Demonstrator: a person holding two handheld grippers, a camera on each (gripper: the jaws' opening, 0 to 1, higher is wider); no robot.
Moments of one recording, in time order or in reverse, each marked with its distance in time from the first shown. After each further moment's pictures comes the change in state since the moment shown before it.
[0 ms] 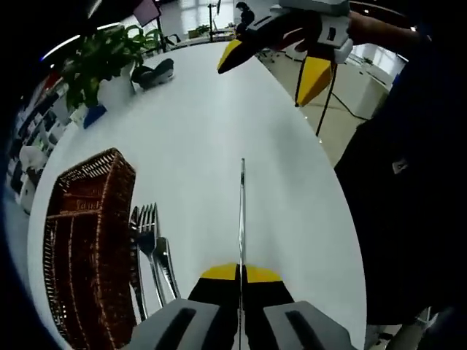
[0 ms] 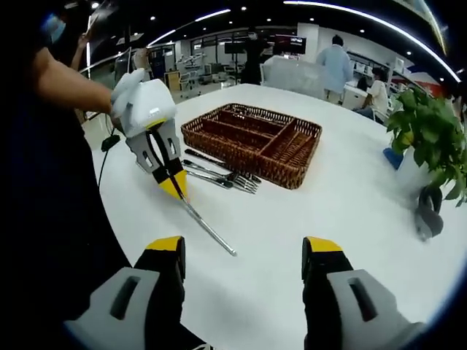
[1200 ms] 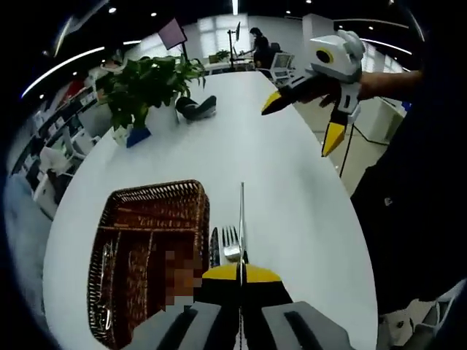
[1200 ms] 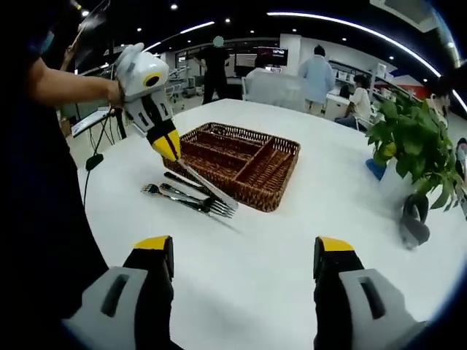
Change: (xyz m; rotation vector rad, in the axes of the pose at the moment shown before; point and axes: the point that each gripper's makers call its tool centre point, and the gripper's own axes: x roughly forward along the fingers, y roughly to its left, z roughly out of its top) left arm -0.086 0.080 0.017 -0.045 -0.163 0.113; right arm -0.002 -0.026 0.033 0.009 -0.054 -0.073
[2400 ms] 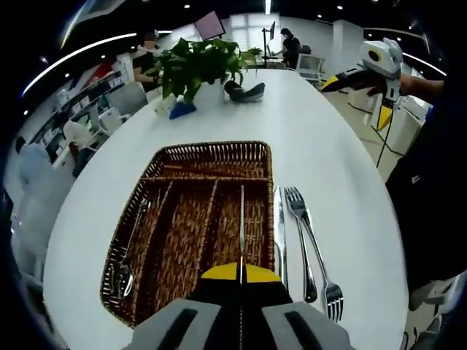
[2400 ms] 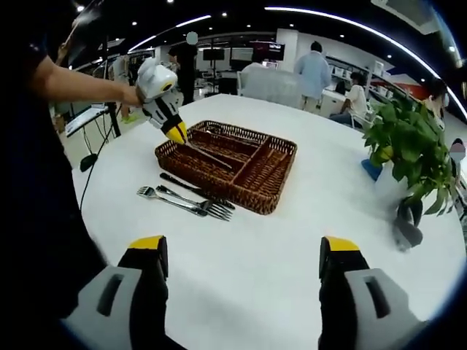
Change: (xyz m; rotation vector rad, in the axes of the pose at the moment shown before) left arm -0.010 0.080 -0.075 -0.102 0.023 0.105; right arm 0.005 0.001 0.012 -0.003 0.055 -0.043
